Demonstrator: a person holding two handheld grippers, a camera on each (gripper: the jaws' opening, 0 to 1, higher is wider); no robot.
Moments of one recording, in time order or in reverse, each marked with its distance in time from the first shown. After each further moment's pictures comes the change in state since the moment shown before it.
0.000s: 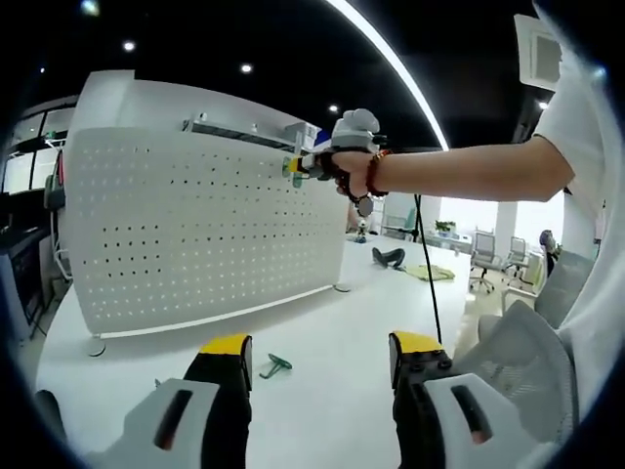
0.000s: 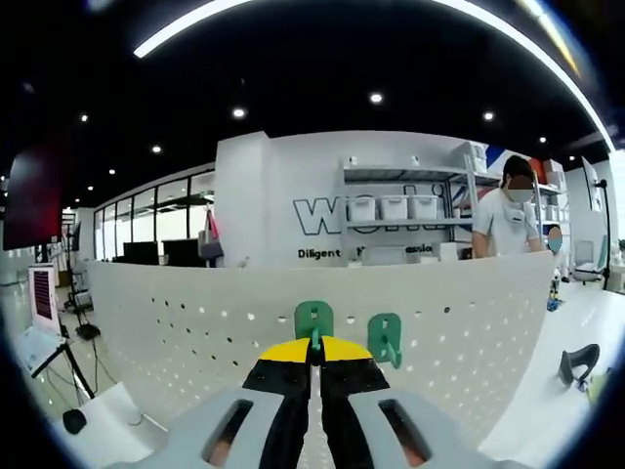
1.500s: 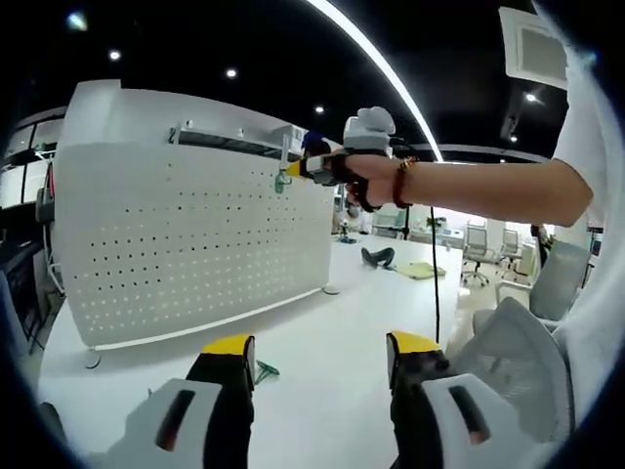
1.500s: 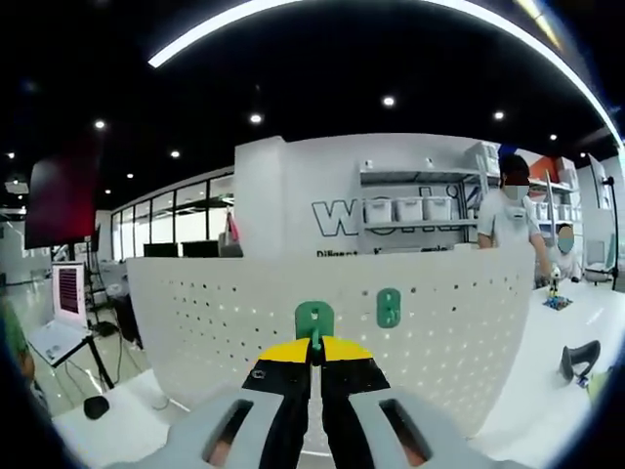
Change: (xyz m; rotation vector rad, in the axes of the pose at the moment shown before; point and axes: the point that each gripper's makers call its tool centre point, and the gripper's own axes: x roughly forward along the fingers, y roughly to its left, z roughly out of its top) left arm 0.001 -0.024 0.006 0.047 -0.010 -0.041; right arm -0.068 0.021 -0.001 -0.013 -0.014 0.076
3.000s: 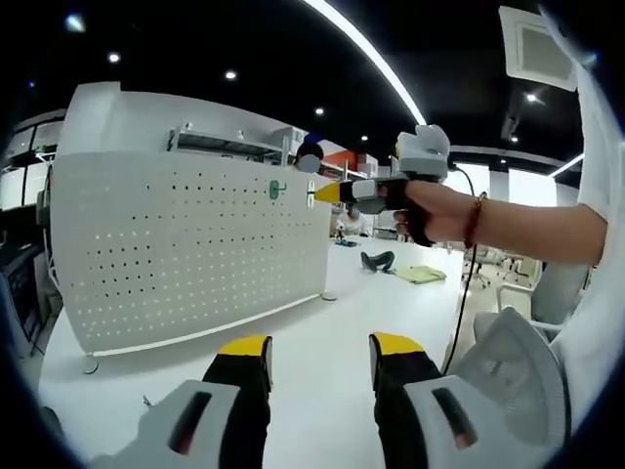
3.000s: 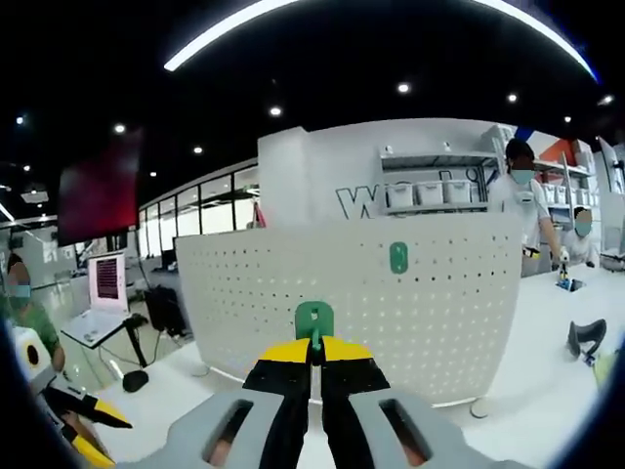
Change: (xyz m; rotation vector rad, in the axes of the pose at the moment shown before) left arm 0.009 -0.012 0.013 0.008 -0.006 0.006; right arm -0.086 0.025 -0.031 0.032 0.055 0.123
